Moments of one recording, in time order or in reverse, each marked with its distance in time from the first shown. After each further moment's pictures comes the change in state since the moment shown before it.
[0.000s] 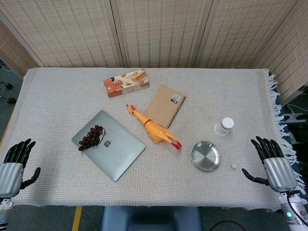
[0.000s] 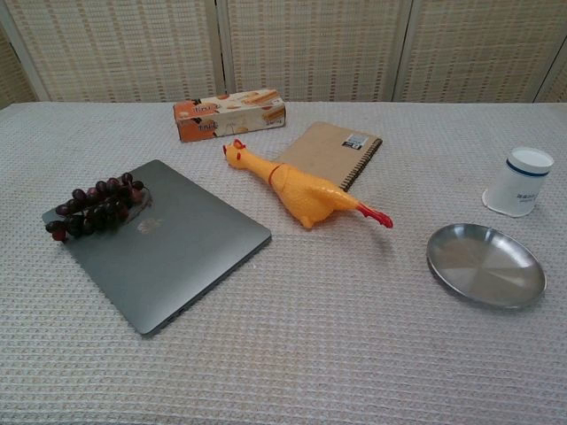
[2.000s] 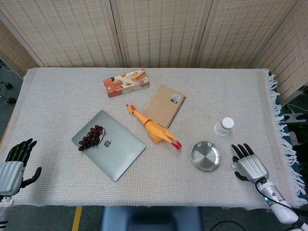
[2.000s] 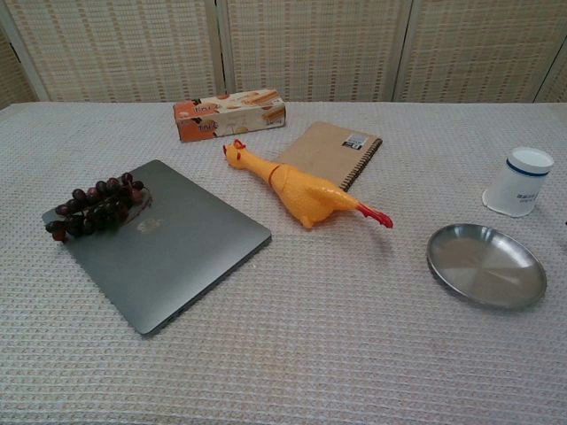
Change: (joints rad) left arm -0.021 0.019 0.005 -0.009 -0.028 -0.058 -0.048; right arm 0.189 -0.262 -0.083 0.484 -0.028 -0.315 -0.071
